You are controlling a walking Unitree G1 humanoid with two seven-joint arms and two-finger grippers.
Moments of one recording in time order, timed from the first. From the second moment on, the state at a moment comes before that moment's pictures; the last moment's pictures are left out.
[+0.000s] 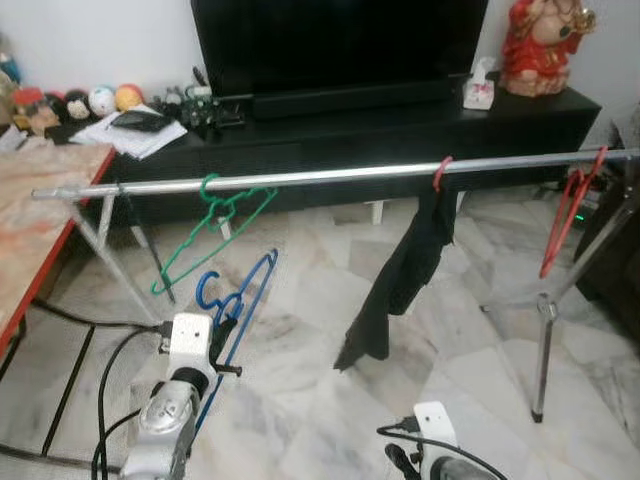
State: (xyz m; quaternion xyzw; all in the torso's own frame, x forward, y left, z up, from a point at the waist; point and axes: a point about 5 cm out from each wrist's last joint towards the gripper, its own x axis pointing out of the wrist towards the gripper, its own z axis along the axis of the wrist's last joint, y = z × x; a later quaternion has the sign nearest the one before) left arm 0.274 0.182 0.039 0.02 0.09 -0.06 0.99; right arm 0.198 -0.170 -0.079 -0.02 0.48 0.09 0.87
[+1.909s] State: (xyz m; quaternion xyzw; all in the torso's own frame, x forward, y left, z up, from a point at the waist) left arm 0.250 0.148 0.064 0.10 0.13 -0.37 0.91; right arm 0.194 -0.173 -0.081 -0.02 0.49 0.08 0.87
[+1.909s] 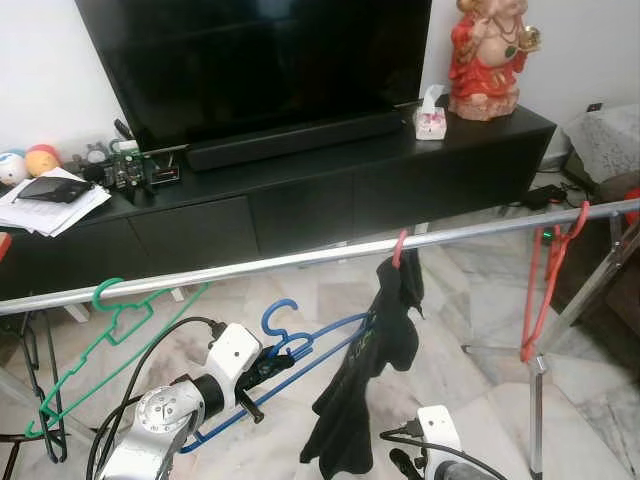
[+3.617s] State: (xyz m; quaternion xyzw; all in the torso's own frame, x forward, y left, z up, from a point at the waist) left arm 0.308 0.165 0.063 0.07 0.12 -0.09 0.99; right arm 0.194 -0.174 -0.080 -0.02 0.49 0.08 0.87
